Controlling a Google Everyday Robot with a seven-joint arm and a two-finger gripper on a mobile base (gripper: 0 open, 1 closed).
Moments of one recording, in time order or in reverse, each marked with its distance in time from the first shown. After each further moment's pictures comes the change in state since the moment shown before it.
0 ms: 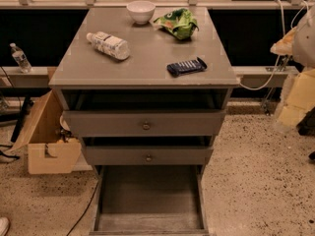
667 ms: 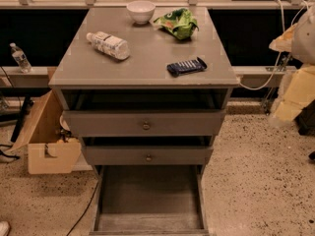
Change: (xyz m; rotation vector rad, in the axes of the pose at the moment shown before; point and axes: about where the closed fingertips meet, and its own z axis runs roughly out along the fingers) arm -0.004 -0.009 0.002 0.019 -0.048 0.009
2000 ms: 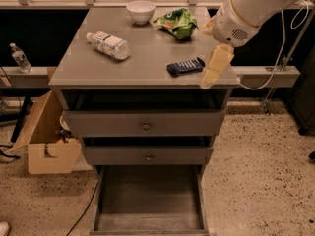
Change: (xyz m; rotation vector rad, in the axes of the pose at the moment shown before) arm -0.116 -0.105 0.108 -0.053 -0.254 -0.179
